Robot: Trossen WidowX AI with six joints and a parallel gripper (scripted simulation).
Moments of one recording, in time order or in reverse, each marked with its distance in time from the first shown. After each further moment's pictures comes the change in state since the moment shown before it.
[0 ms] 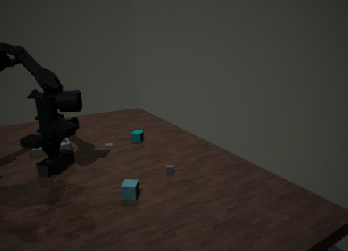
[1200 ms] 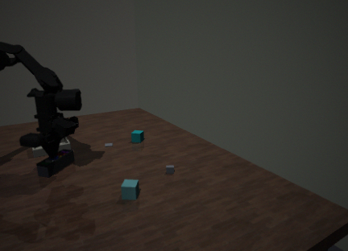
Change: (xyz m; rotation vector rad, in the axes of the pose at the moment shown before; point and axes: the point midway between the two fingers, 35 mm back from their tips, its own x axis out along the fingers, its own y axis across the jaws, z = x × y) arm -0.005 -0.001 -0.001 0.010 0.006 0.003
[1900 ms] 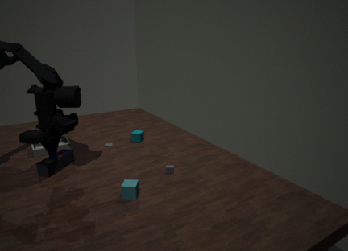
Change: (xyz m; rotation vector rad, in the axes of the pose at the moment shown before) arm -0.010 0.000 0.000 0.002 0.001 0.002
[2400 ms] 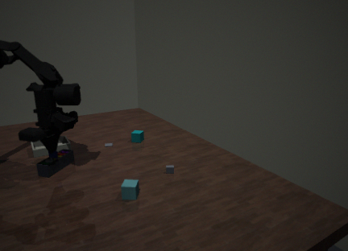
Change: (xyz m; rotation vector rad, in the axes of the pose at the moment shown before) arm -0.007 0.000 0.000 0.001 0.000 0.001
